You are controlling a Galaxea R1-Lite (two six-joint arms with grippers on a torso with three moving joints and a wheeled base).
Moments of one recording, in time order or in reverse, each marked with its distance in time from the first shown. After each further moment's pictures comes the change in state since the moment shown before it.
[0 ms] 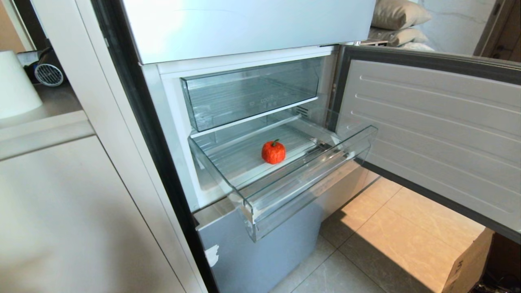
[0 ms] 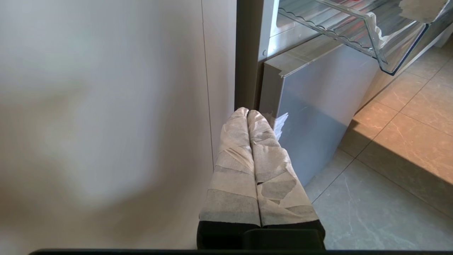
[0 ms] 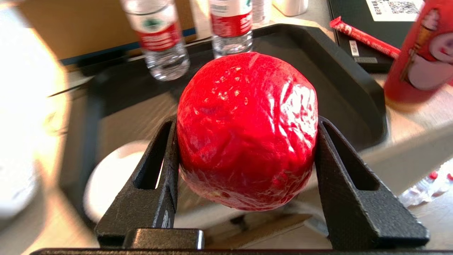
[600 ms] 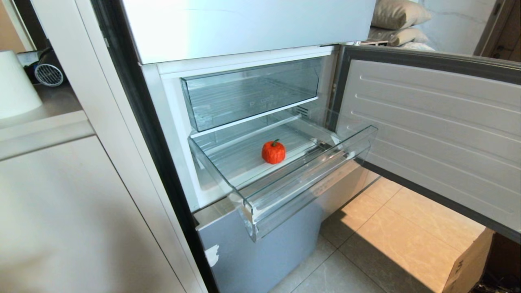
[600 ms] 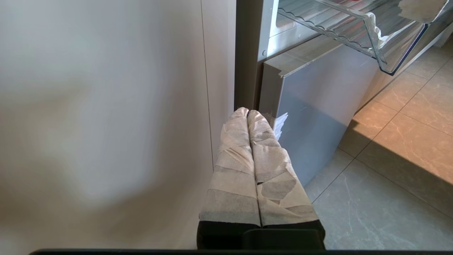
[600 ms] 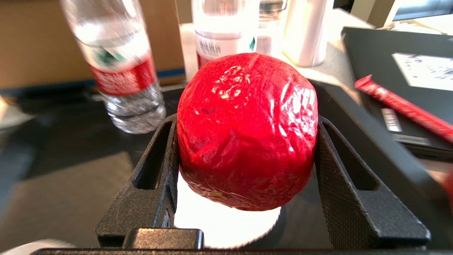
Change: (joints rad) left arm 0.000 0.000 0.000 0.000 0.000 0.000; right arm -0.015 0.484 -0.306 -0.332 0.072 -0.083
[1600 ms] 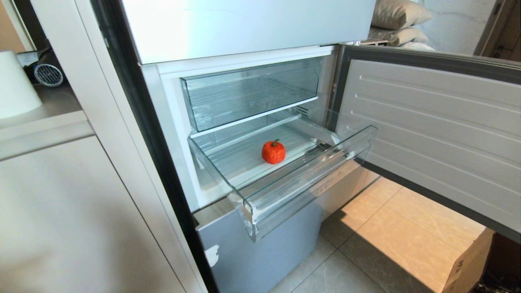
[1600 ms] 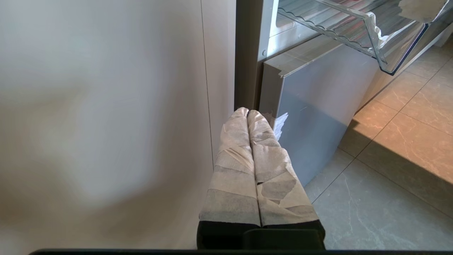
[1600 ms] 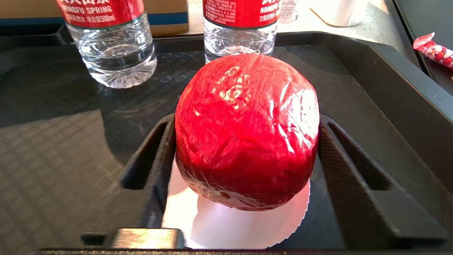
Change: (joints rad) left arm 0.000 0.000 0.000 0.000 0.000 0.000; right arm 0.003 0.153 -0.075 -0.001 0.060 -0.051
